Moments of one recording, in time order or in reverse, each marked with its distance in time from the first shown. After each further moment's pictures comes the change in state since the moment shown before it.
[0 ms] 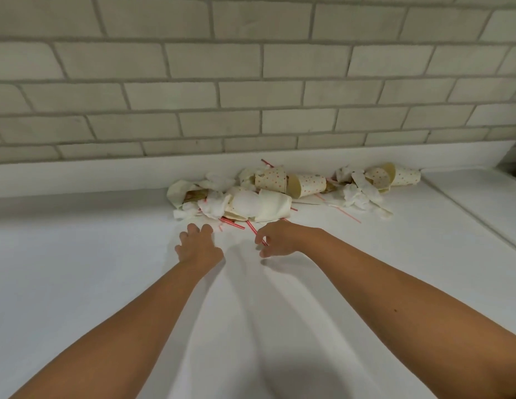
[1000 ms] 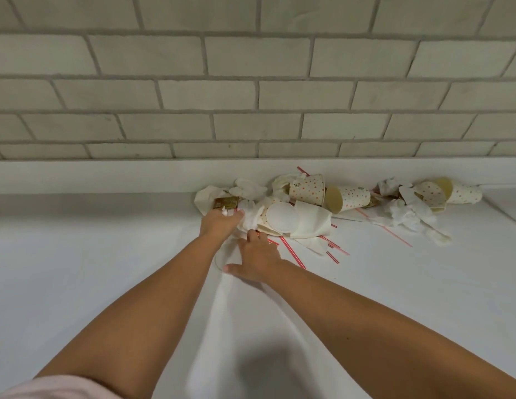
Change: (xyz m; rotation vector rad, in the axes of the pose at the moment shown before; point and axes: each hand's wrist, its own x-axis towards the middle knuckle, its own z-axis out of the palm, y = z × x) left_hand 0.083 -0.006 -0.034 -0.800 -0.020 -0.226; right_hand 0.097 -0.077 0.041 -0.108 0.161 -0.014
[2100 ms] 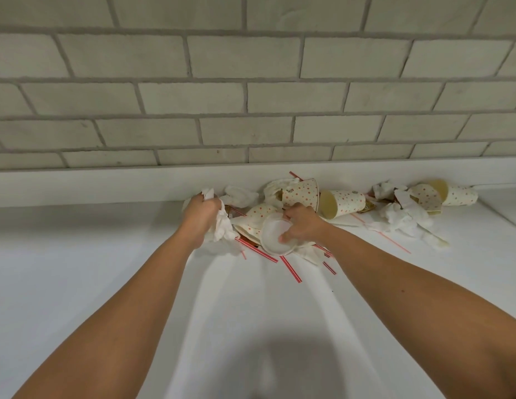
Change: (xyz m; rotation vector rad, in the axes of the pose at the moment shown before) left_hand 0.007 0.035 -0.021 -0.312 -0.047 0.046; right_hand 0.024 0.108 -0.060 0.307 0.122 0.183
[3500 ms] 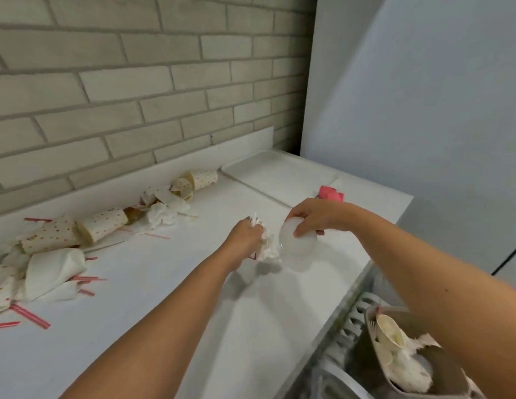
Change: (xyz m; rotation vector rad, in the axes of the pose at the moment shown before) left_hand -0.311 0.016 0.370 0.376 -0.991 0.303; right_hand -0.374 0.310 -0.146 0.324 0.112 0.483
